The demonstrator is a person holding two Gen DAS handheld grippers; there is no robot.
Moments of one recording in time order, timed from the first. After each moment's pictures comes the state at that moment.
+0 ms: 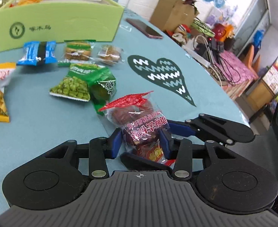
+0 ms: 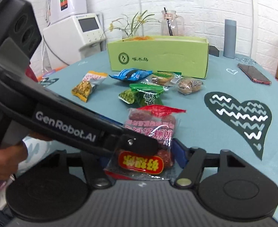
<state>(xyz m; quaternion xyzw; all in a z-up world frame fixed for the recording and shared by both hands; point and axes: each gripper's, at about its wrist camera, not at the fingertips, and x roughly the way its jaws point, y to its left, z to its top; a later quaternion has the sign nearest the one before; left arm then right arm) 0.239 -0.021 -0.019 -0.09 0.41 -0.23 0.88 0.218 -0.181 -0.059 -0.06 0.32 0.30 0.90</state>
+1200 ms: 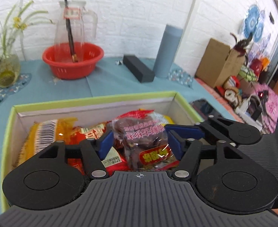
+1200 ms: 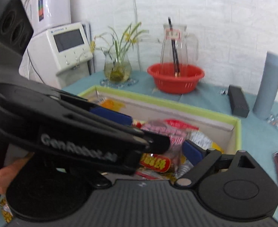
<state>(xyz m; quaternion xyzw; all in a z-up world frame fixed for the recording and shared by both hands) 0.506 0.059 0.058 -0.07 0.33 -0.14 0.93 0.511 -0.087 -0.010 -0.08 0.29 0.34 0.89</state>
